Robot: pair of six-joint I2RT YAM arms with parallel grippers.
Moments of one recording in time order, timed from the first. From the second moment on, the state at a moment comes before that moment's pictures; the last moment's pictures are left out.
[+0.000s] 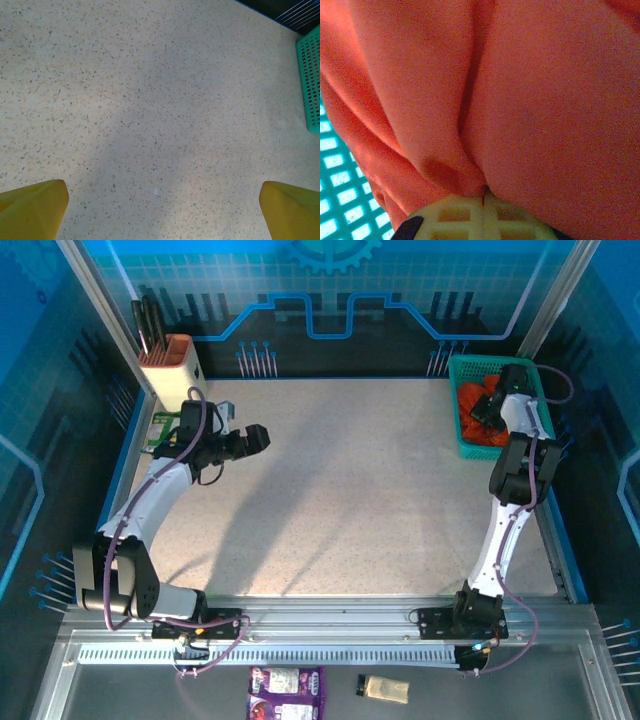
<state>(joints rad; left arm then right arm) -0.07 1.40 1.09 -0.47 0.33 -0.43 -0.30 2.36 2.04 -0.72 -0.08 0.35</state>
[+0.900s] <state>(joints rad) -0.08 1.18 1.12 -0.49 0.30 -0.43 0.38 1.70 2.21 -1.01 -0.17 0.28</state>
